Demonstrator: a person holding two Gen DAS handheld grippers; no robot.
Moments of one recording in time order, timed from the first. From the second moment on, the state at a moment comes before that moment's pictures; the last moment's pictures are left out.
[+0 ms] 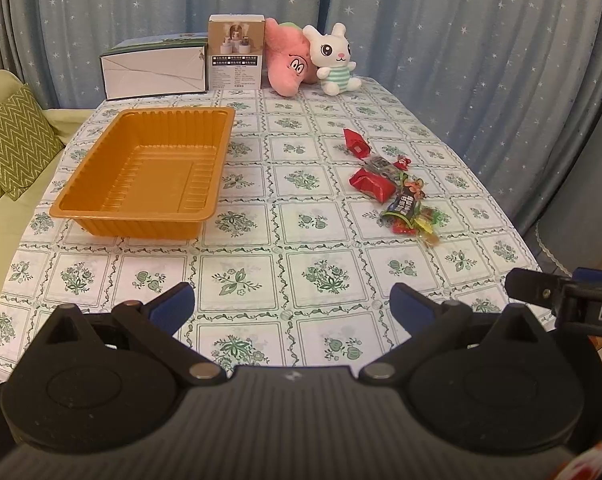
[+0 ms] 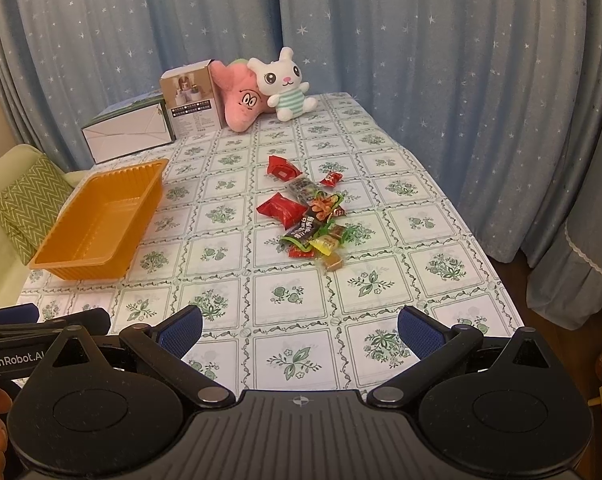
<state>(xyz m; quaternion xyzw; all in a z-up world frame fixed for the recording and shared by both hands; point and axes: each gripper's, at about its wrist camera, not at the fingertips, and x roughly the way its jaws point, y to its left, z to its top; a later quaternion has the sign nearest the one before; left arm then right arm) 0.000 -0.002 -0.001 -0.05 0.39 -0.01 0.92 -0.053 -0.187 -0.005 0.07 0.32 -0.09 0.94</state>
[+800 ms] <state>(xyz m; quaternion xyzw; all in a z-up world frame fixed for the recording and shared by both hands) 0.004 -0.007 0.002 -0.04 0.39 -0.02 0.92 -0.054 -0.190 0.000 0.08 0.32 -0.09 0.94</state>
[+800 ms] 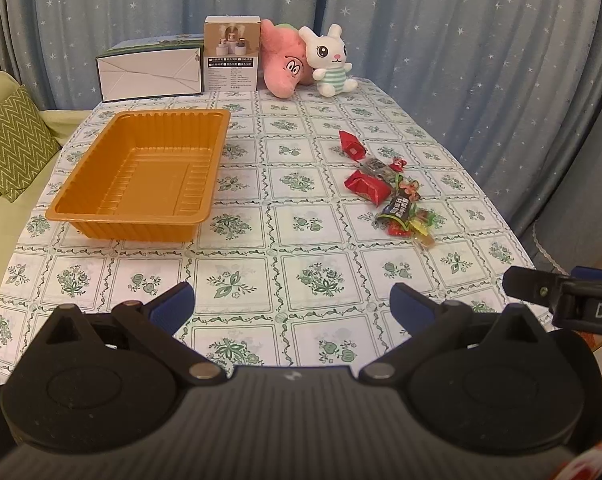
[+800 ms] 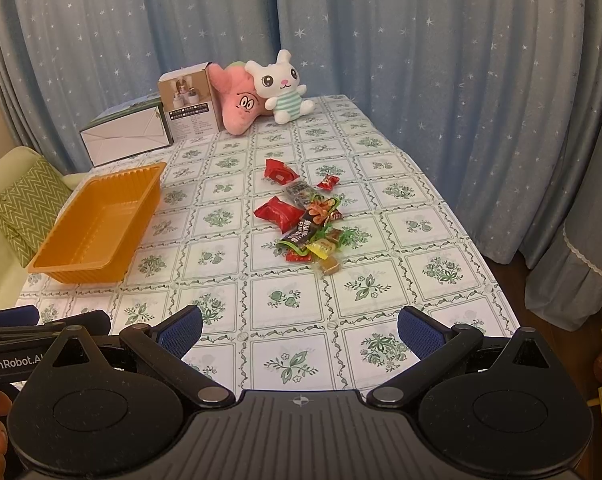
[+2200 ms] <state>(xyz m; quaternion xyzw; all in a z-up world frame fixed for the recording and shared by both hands) 0.016 -0.008 -0.003 -0.04 0.39 -0.03 0.92 -0.048 -0.210 -0.006 0.09 0.30 -0.10 0.95</state>
